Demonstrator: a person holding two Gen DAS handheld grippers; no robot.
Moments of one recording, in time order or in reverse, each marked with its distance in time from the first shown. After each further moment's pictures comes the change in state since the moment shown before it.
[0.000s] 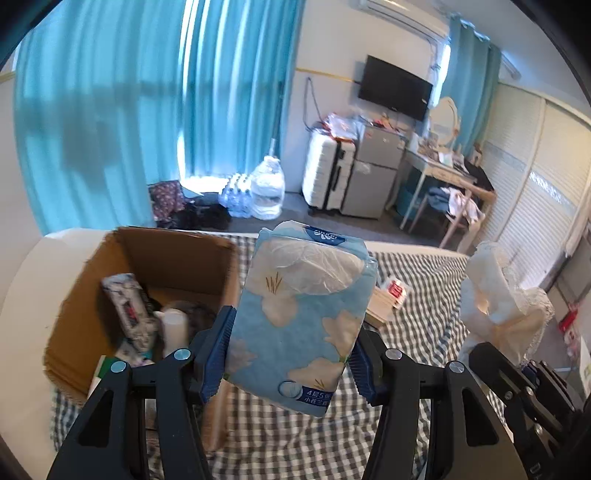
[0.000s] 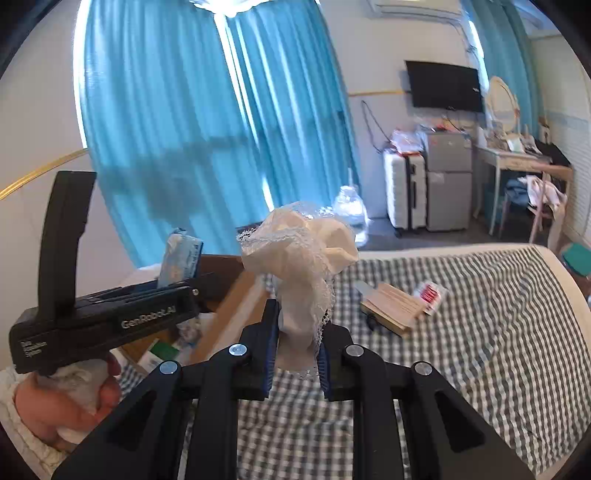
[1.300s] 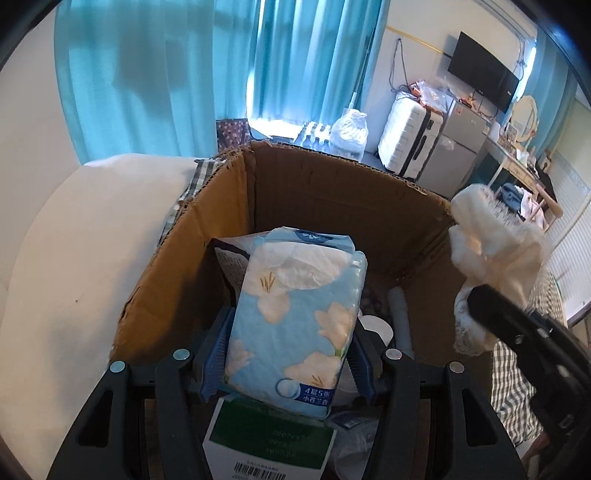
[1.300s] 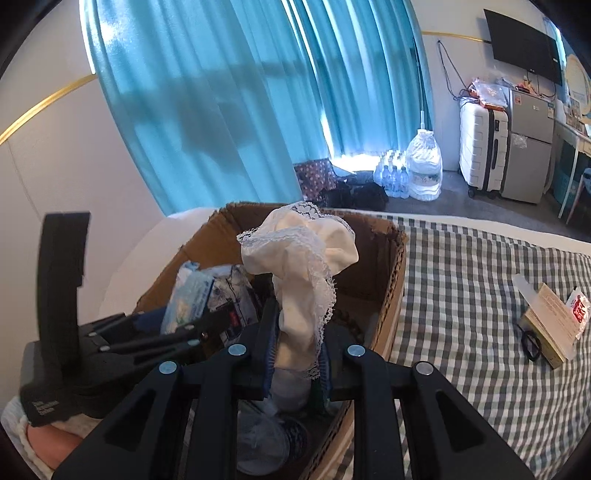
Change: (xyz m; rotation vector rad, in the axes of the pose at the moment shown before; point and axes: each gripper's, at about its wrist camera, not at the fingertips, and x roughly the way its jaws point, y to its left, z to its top) left arm 0.118 0.202 -0.017 -0.145 0.205 0.161; right arm 0.237 0.123 0.001 -0.053 0.250 0.185
